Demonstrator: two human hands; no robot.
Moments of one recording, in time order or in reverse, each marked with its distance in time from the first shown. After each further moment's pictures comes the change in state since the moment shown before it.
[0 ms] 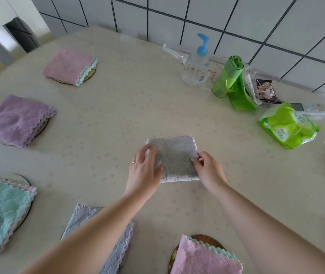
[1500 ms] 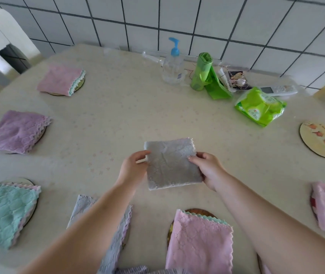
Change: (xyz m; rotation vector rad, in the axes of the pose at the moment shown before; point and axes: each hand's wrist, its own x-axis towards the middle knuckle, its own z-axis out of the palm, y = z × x) left_hand -0.025 0.020 -0.023 -0.619 -0.099 -0.436; right_hand -0.048 0.017 -0.016 0.798 -0.126 0.303
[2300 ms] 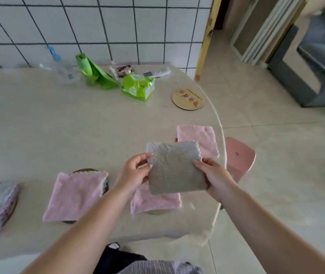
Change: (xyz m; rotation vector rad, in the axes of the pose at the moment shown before) left_hand -0.264 -0.010 0.271 -0.071 -0.425 0.116; right_hand -0.207 0.147 -0.336 0.443 0.150 -0.115
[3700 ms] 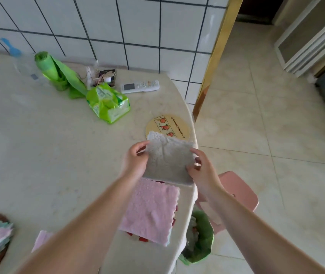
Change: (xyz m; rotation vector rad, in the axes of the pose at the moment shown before) left_hand 0.246 0.065 0.188 0.094 0.384 0.015; right_hand 0.252 -0.153 -0.111 -0.672 -0.147 -0.238
